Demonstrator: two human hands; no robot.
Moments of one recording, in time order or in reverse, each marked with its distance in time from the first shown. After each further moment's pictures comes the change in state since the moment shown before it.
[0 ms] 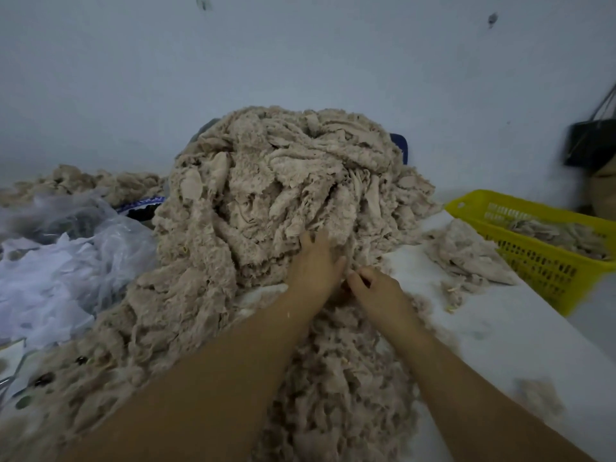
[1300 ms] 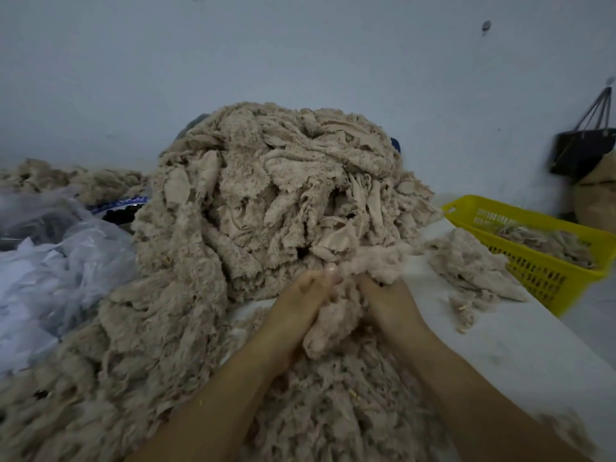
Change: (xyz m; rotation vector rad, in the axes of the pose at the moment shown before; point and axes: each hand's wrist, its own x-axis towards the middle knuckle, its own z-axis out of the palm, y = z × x) left_hand -0.062 -0.011 -0.037 -1.123 -0.276 -0.116; right_hand 0.019 -0.007 0.003 0.585 0.088 0.100
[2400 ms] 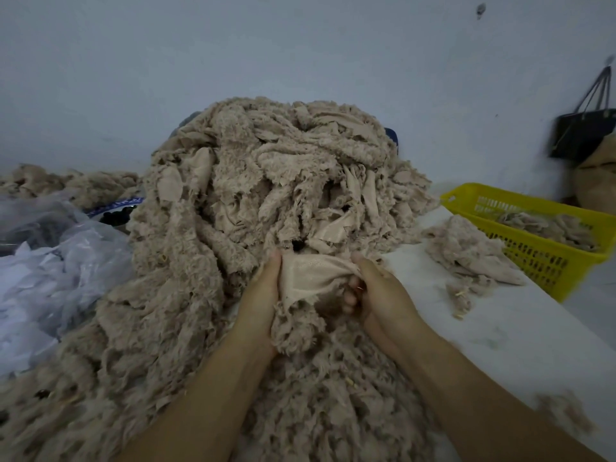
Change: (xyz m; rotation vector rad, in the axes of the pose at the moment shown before) left_hand 0.012 -0.008 -0.017 -0.586 0.279 -0.210; right_hand -0.015 -0.010 0.011 0.503 -0.044 0.265
